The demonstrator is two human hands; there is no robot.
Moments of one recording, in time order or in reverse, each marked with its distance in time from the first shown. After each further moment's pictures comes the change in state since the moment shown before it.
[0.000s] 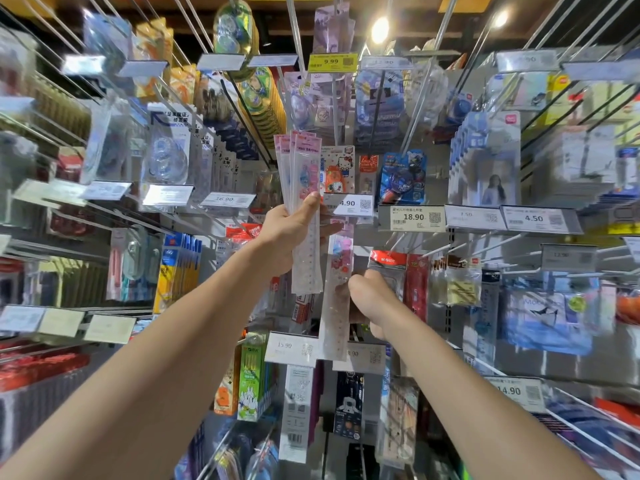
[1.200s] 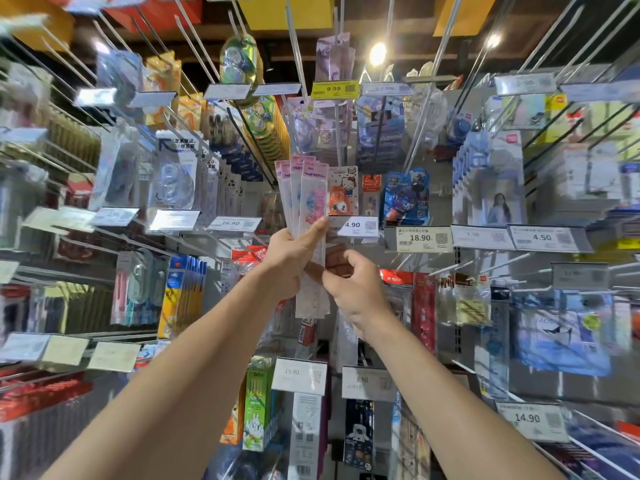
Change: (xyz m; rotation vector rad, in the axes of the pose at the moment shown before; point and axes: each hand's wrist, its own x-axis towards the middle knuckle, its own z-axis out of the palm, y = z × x) left_hand -0.006 0.005 0.000 -0.024 0.026 -0.041; right_hand 0.001 -0.030 0.029 0.106 0.088 -0.508
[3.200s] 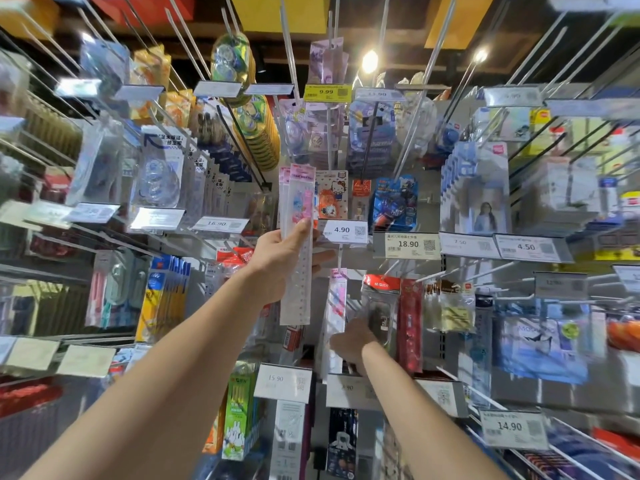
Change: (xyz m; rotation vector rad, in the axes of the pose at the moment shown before) left_hand 0.007 -0.007 -0.004 -0.067 -0.113 0.009; right_hand 0.011 0.079 -0.023 -0.727 -0.320 0.539
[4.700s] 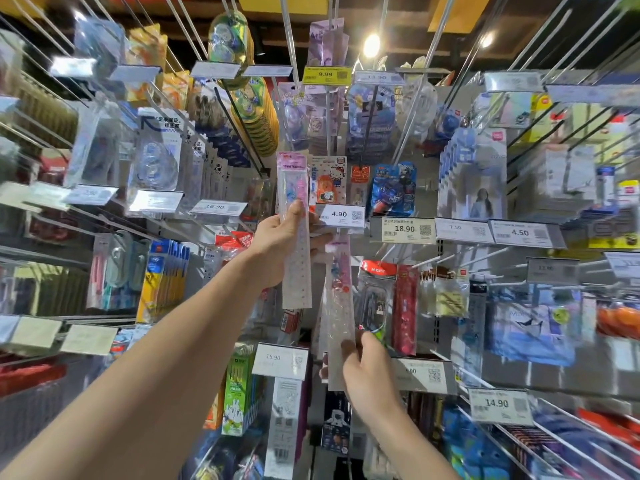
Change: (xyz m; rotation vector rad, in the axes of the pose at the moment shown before) left_hand 0.037 -0.027 -0.010 0.072 0.102 -0.003; right_hand -0.106 0.041 0.033 0.480 0.280 -0.220
